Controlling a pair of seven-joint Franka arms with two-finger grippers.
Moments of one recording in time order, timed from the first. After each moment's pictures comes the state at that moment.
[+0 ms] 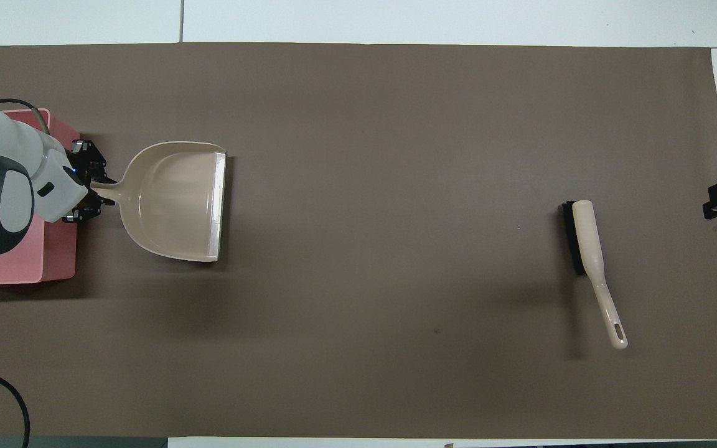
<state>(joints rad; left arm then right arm) -0.05 0.17 0.01 -1.93 -0.01 2.10 1.66 -0.06 0.03 -0.11 -1.61 -0.06 1.47 -0.07</state>
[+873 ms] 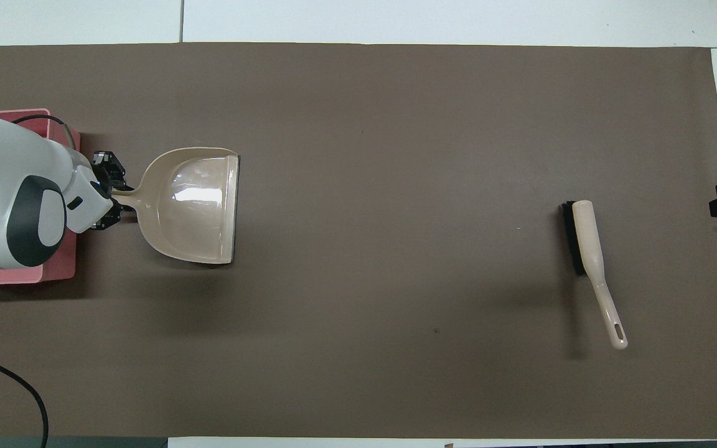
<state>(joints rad) -0.07 0.19 0.01 -2.04 -0.01 2.24 1.66 -0.06 0.03 -0.12 -1.60 -0.04 1.47 -0.07</state>
